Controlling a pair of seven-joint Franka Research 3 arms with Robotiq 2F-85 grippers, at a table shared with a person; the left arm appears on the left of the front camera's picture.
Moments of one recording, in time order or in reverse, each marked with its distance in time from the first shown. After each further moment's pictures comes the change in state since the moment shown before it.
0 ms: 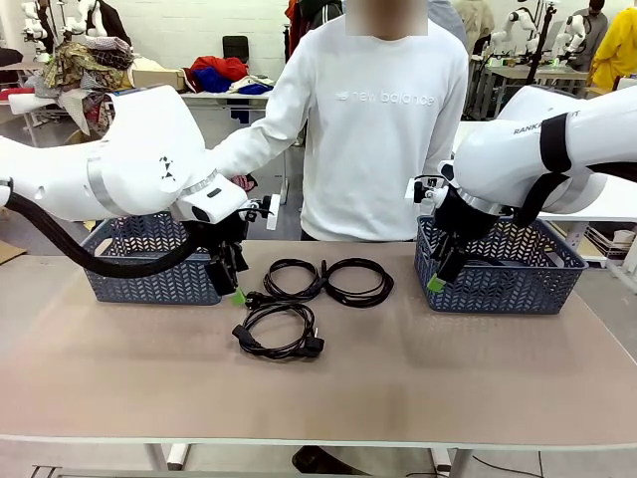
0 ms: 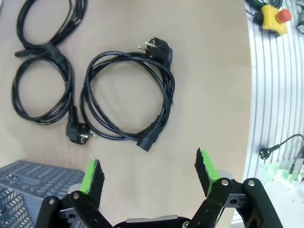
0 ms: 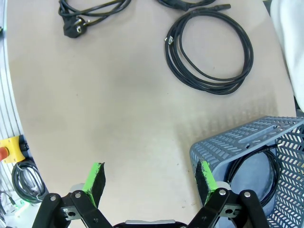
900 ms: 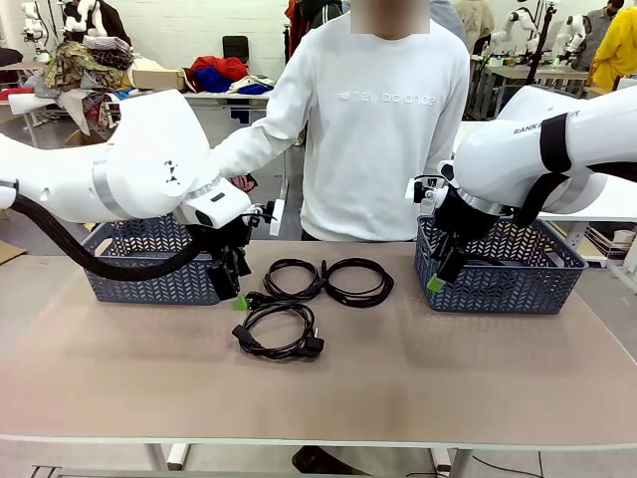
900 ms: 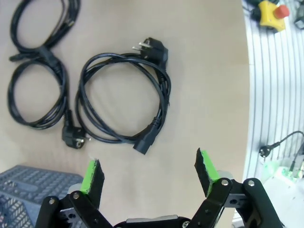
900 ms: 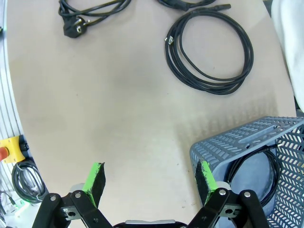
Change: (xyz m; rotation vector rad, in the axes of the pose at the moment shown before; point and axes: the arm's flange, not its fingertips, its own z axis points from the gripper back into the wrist) left arm 0.005 -0.003 -0.011 -0.021 0.018 -0.028; right arm 0.000 0.000 0.000 0.000 0.000 0.000
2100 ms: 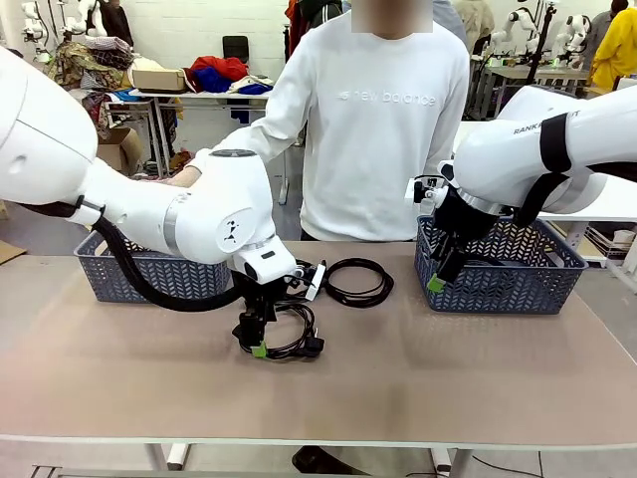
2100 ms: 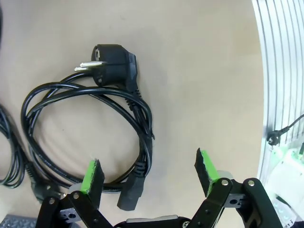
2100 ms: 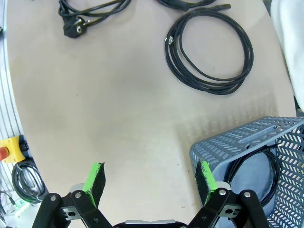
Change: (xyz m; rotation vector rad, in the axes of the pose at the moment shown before) left arm 0.038 -0.009 -0.101 -0.111 0.172 -0.153; right arm 0.000 0.000 0.000 0.000 0.000 0.000
